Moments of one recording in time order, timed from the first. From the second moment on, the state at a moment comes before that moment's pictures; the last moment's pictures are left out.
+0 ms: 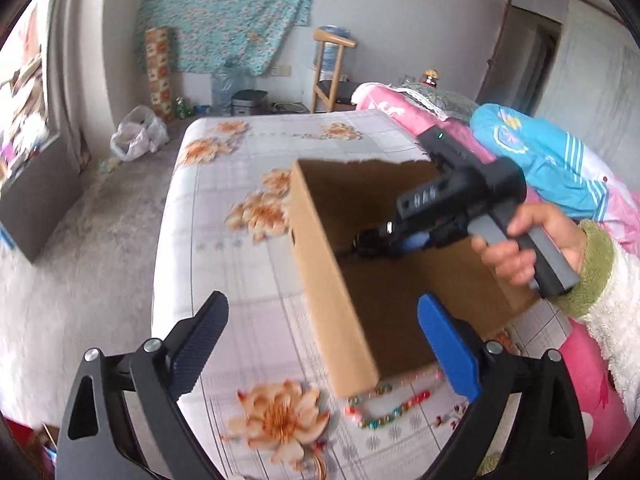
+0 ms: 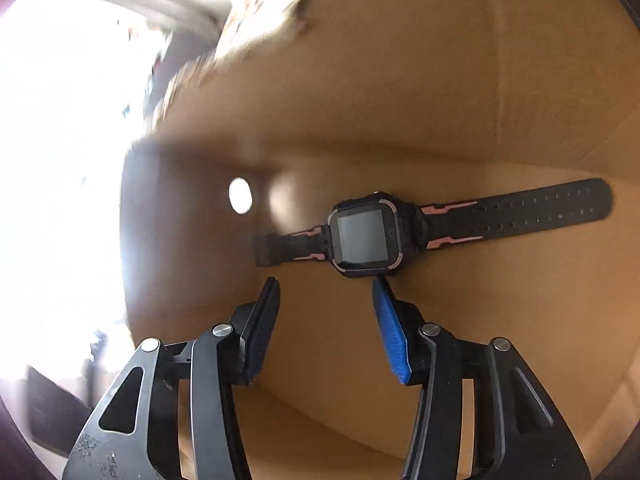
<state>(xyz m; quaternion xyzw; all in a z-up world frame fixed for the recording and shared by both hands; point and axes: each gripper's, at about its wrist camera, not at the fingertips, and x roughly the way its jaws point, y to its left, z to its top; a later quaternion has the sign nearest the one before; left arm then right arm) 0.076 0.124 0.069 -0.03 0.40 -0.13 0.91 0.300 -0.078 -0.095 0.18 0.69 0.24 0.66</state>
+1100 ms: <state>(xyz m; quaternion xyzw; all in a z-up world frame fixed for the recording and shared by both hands) 0.002 0.059 -0.051 0.14 0.48 -0.04 0.87 0.040 -0.122 -0.053 -0.08 0.44 0.07 0.89</state>
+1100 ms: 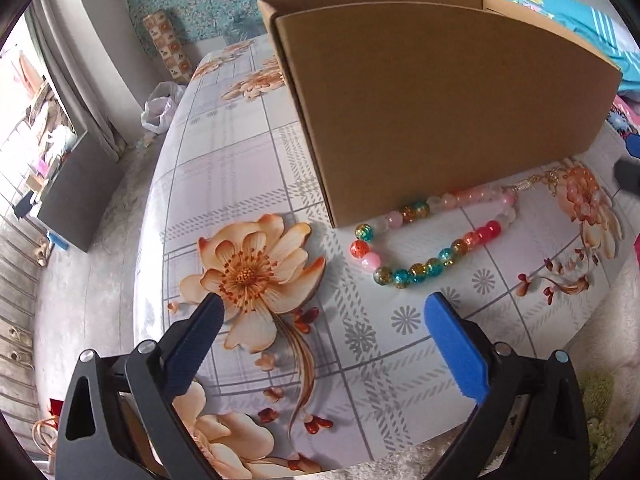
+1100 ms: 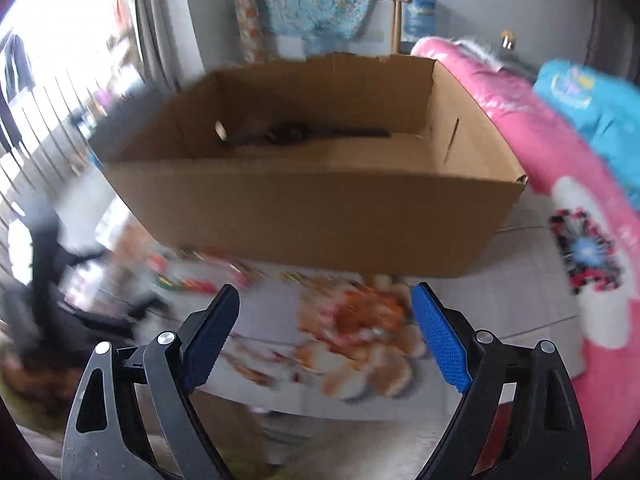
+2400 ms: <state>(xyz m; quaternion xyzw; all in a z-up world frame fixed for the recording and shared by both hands) -0.006 0.054 -0.049 0.12 0.47 -0.06 0.87 0.005 -0.144 -0.057 -0.02 0.33 0.07 0.94</state>
